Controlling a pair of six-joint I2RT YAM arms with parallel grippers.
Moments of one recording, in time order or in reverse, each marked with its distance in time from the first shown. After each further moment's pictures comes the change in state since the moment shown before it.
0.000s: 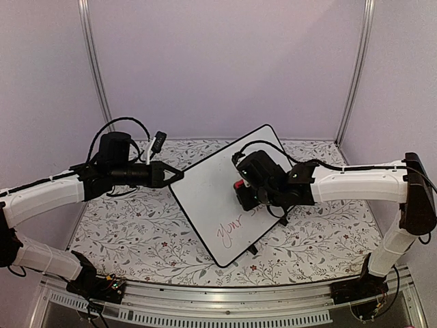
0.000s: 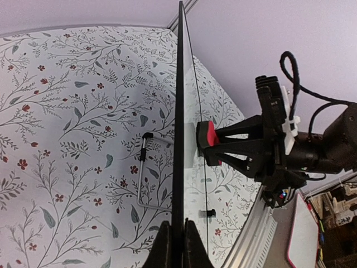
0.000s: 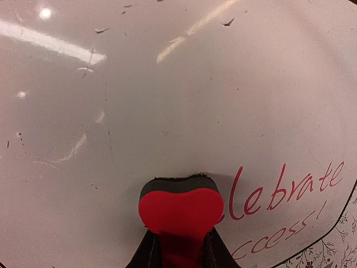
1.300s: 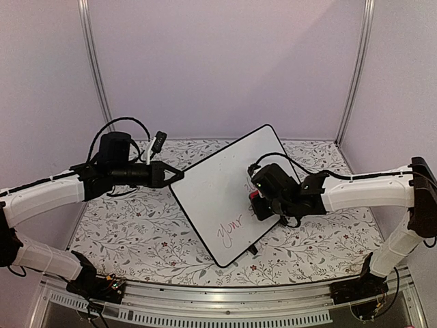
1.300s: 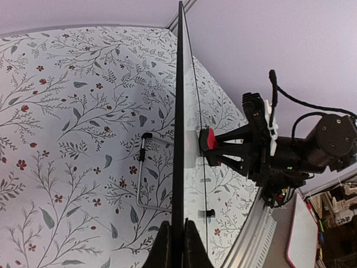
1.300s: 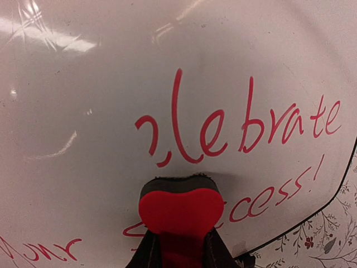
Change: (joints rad) left arm 0.000 0.002 0.000 0.005 0.005 0.000; right arm -0.032 -0.087 -0.196 0.036 0.005 0.042
